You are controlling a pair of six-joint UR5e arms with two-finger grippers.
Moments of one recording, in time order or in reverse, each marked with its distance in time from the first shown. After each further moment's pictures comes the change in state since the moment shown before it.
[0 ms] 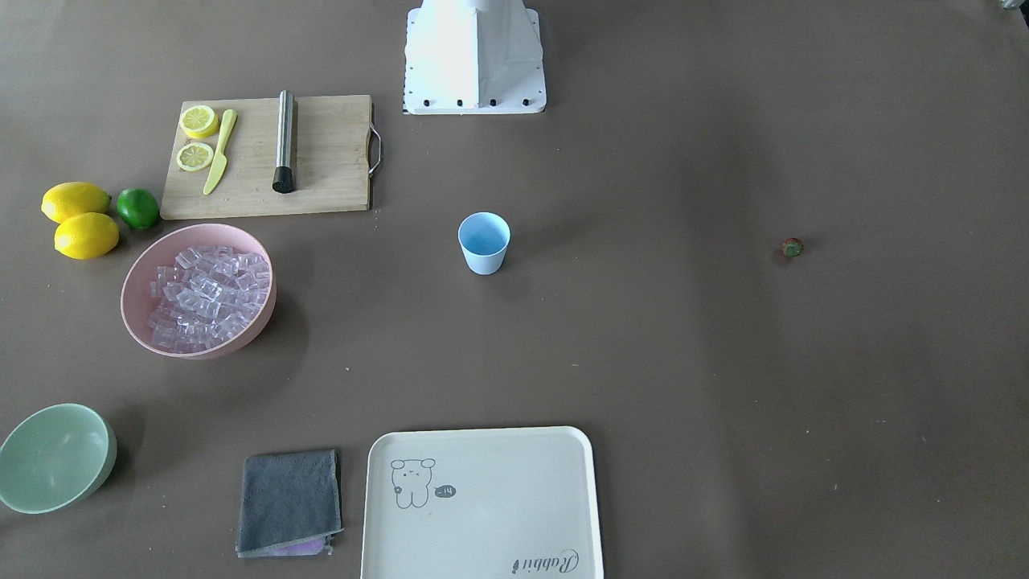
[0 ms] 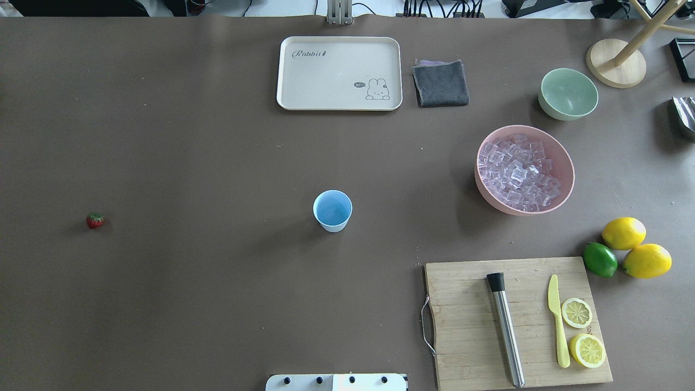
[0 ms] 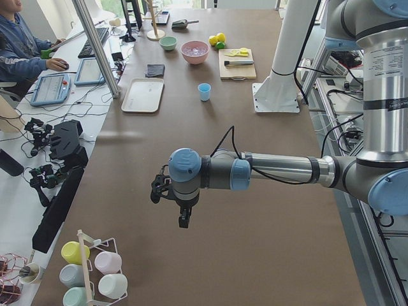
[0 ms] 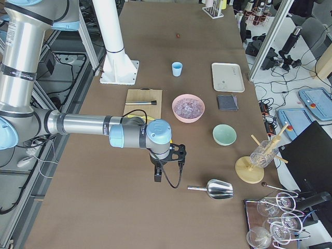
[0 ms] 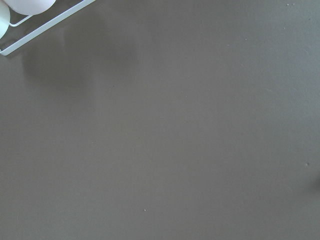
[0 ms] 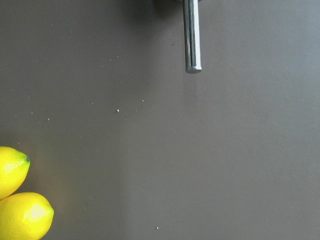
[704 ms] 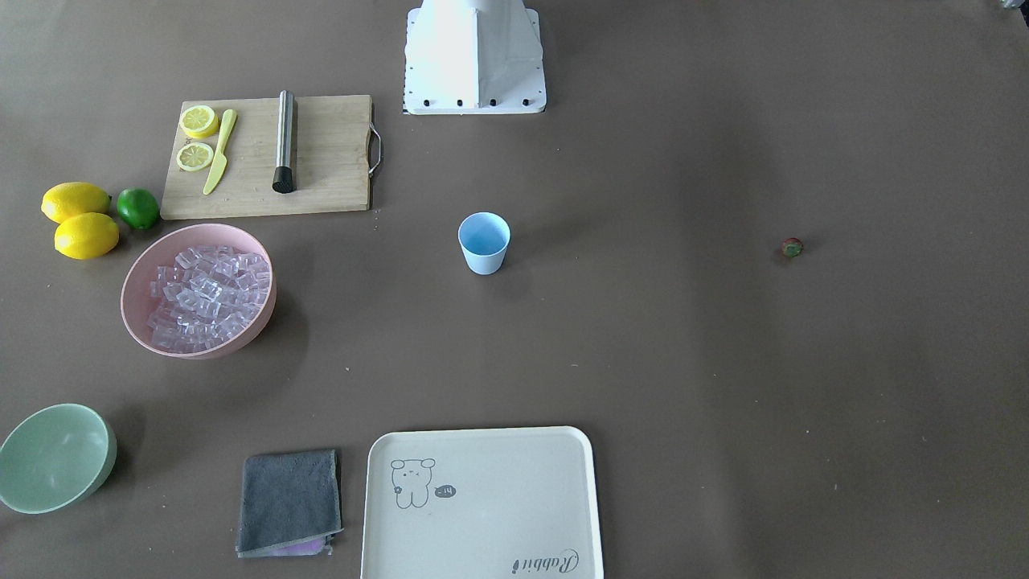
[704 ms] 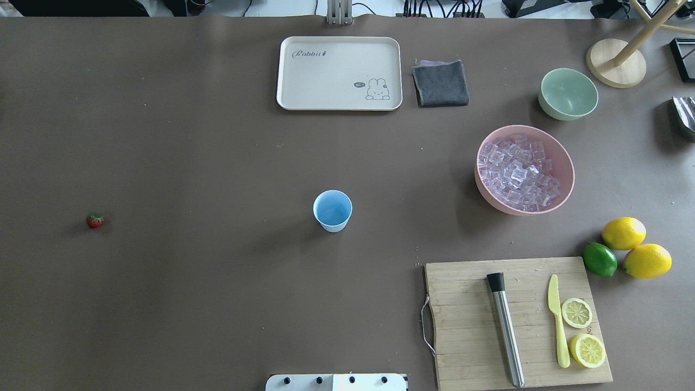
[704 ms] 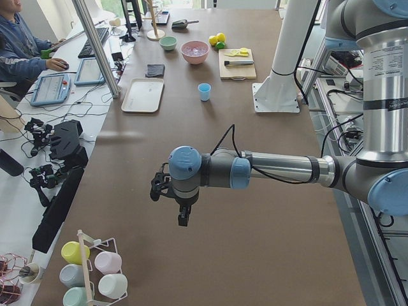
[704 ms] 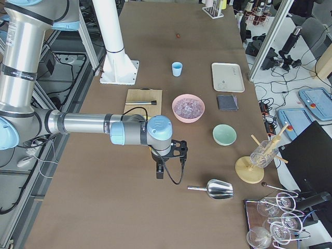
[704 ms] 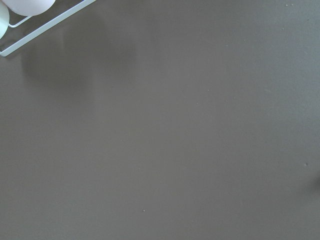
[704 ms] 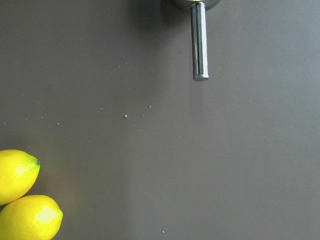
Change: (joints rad) left arm 0.000 -0.001 -0.013 0.000 -0.001 0.000; right arm 0.000 0.010 0.031 -0.001 0.006 0.001
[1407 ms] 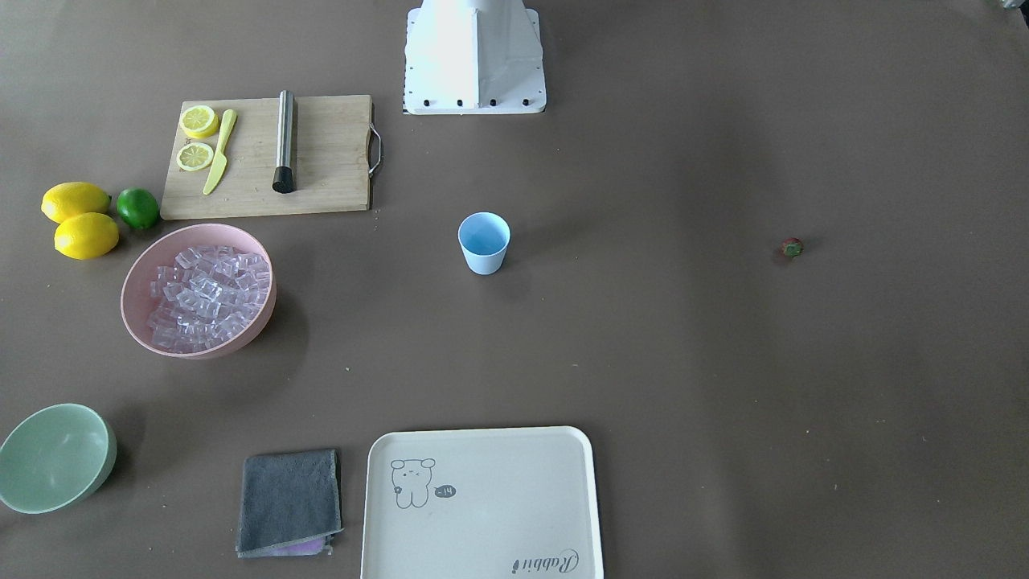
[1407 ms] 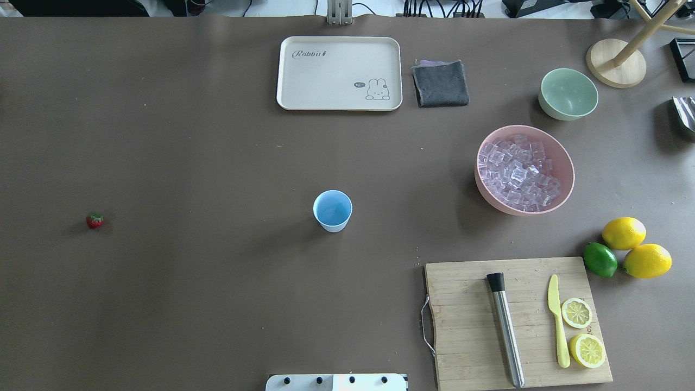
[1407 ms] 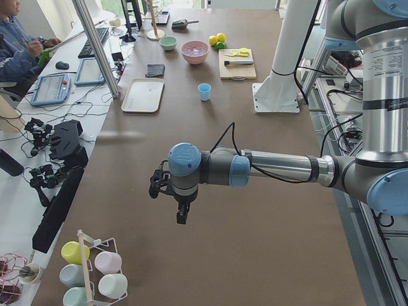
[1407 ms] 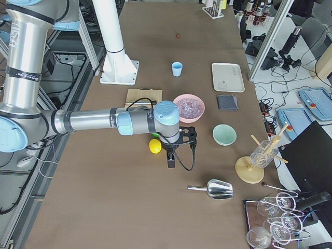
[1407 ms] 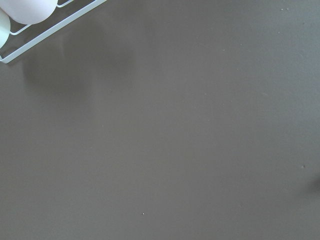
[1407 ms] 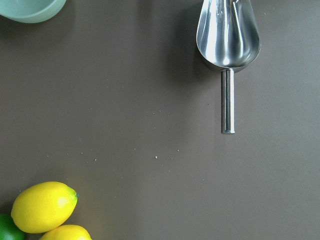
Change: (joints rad) left arm 0.000 -0.010 -0.008 -0.007 0.000 -0.003; right arm 0.000 0.069 0.036 0.003 0.000 0.011
